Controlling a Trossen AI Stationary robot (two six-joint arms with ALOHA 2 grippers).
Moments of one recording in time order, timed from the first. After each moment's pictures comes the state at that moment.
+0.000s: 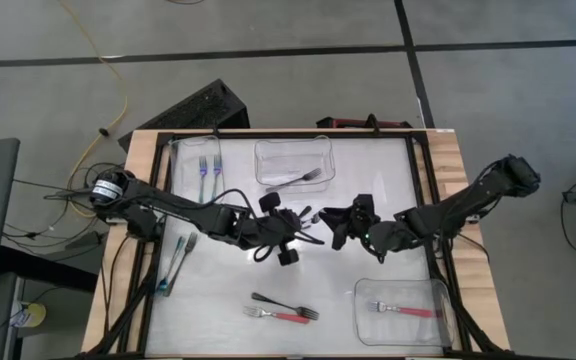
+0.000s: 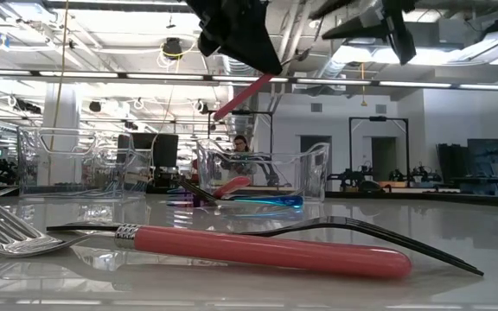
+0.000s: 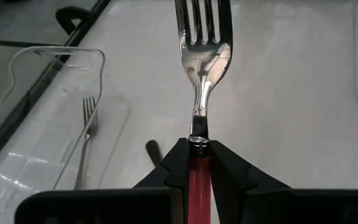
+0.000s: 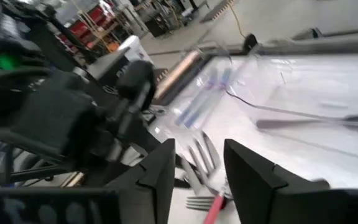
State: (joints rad) left arm -0.21 1.69 1.28 -0.23 -0.66 -0.66; right arm 0.40 1.26 0.82 0.07 0.87 0.94
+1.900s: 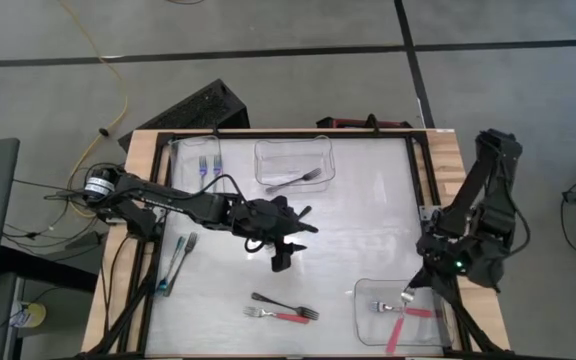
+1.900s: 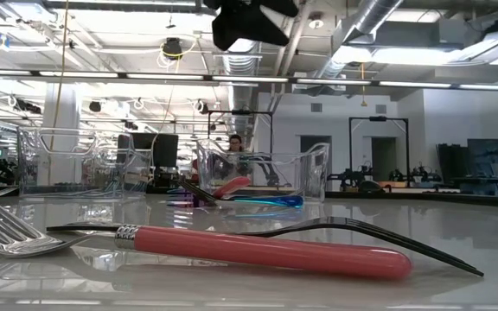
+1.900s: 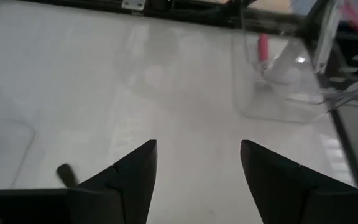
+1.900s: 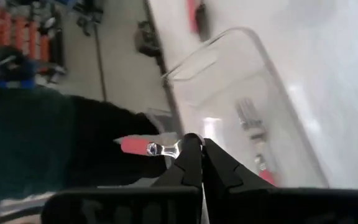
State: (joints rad) left arm -0.16 1.62 1.28 -0.17 -0.22 -0.64; right arm 1.14 0.82 0.82 -0.77 0.44 1.50
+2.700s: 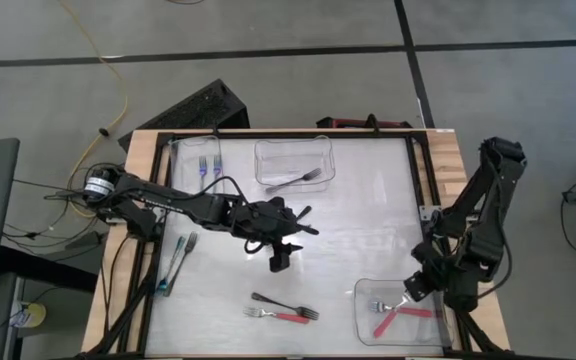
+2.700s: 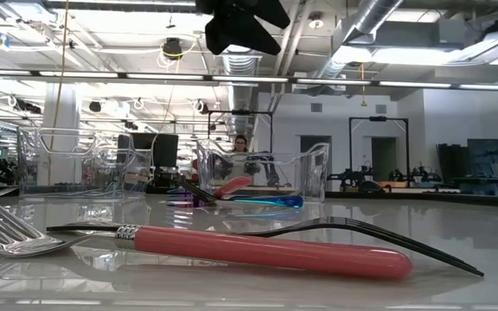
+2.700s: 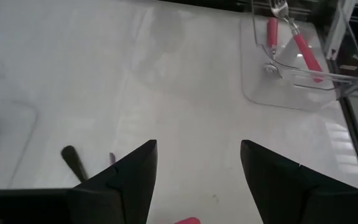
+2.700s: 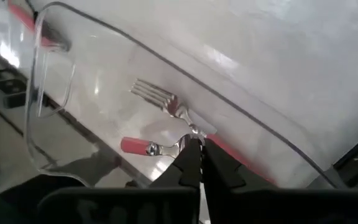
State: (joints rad) left arm -0.16 1.62 1.28 -0.23 -0.25 -0.65; right arm 1.15 1.07 0.82 -0.92 0.29 2.20
